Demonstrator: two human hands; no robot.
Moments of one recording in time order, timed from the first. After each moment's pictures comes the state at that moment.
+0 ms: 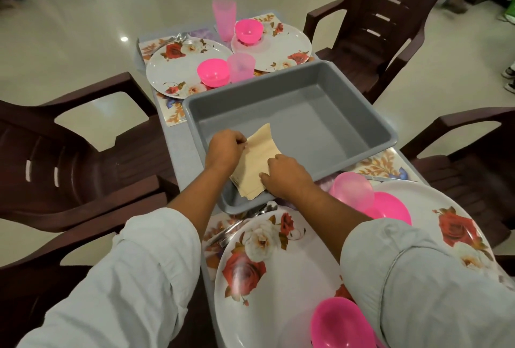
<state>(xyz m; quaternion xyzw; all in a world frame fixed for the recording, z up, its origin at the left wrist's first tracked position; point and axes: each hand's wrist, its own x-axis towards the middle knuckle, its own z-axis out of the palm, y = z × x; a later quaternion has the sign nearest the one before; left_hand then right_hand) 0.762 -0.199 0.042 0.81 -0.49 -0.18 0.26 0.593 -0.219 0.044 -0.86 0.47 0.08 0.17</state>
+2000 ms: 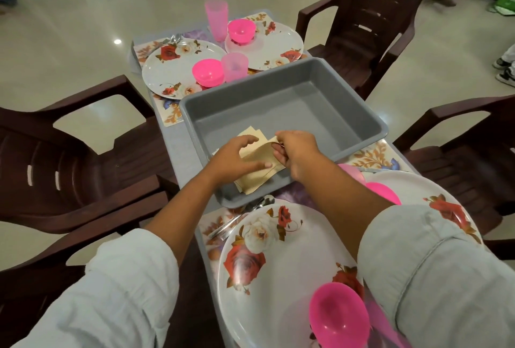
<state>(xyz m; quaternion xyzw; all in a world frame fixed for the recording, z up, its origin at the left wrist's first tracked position) 0.747 -0.161 0.064 0.70 -0.55 -0.37 0.27 0.595 -0.230 0.111 -0.28 0.62 -0.30 0.67</state>
